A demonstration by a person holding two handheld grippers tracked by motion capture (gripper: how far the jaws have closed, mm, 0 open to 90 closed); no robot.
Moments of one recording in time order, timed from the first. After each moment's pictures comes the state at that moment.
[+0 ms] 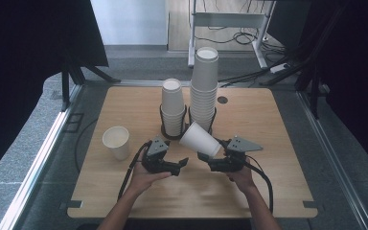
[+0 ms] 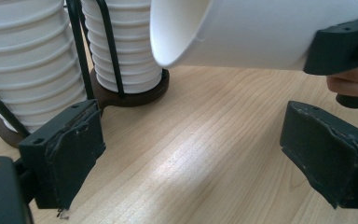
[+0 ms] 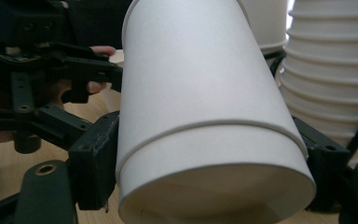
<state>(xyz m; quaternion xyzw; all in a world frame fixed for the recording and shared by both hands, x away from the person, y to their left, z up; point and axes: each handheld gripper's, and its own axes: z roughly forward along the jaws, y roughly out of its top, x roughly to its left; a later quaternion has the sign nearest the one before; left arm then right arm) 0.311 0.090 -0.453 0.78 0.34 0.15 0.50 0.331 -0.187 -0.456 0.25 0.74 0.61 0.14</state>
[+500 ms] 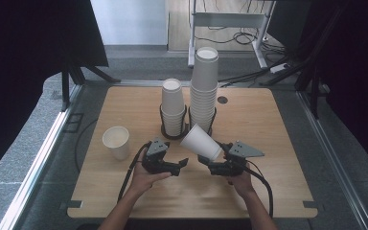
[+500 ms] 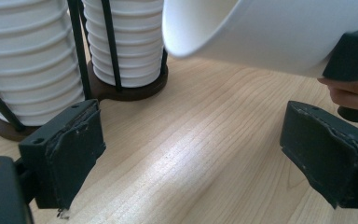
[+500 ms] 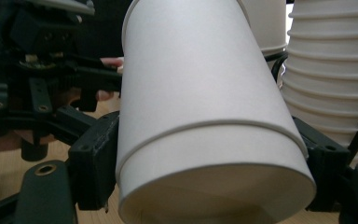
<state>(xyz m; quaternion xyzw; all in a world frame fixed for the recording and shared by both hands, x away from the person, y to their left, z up) 0.312 0.090 -0.460 0.78 0.36 0.13 0.50 0.321 -0.189 -0.465 0.26 0.72 0.63 0.15</state>
